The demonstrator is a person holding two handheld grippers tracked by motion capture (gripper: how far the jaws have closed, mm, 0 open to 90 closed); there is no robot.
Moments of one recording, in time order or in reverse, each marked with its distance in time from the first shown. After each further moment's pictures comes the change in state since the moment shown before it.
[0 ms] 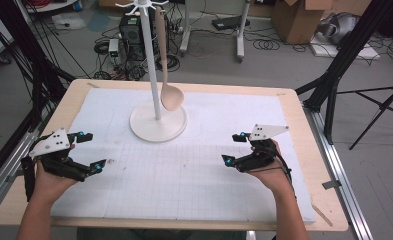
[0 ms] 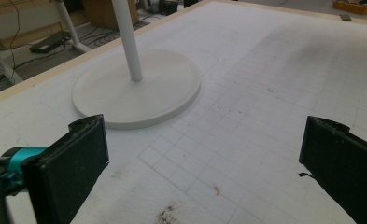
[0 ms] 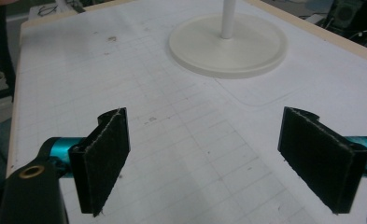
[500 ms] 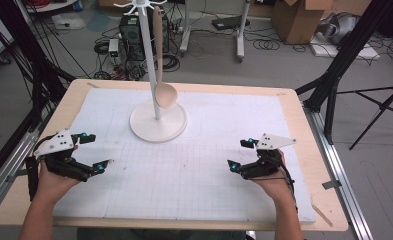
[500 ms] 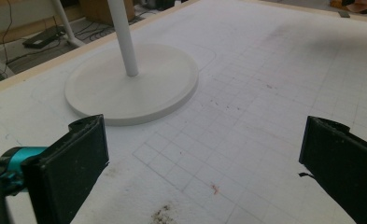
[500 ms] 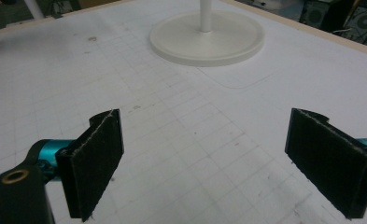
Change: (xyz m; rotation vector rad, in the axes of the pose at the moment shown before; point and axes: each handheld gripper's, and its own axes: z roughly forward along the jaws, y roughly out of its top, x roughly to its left) left arm 0.000 -0.004 0.009 0.020 -0.017 -0.009; right arm 0.002 -0.031 -0.008 -0.049 -0.080 0.036
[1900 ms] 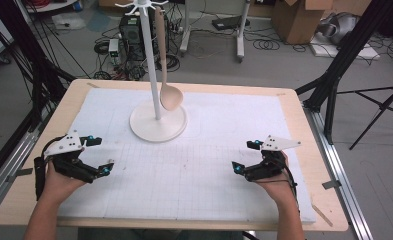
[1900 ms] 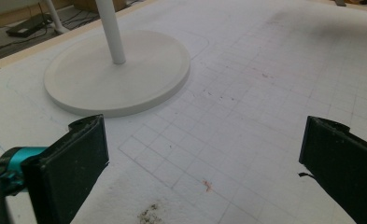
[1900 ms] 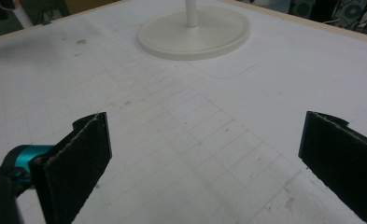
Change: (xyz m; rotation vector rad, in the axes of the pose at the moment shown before) left arm -0.001 -0.006 0.012 0.029 -0.025 -0.015; right arm -0.005 -0.010 -0.006 -0.005 -0.027 0.063
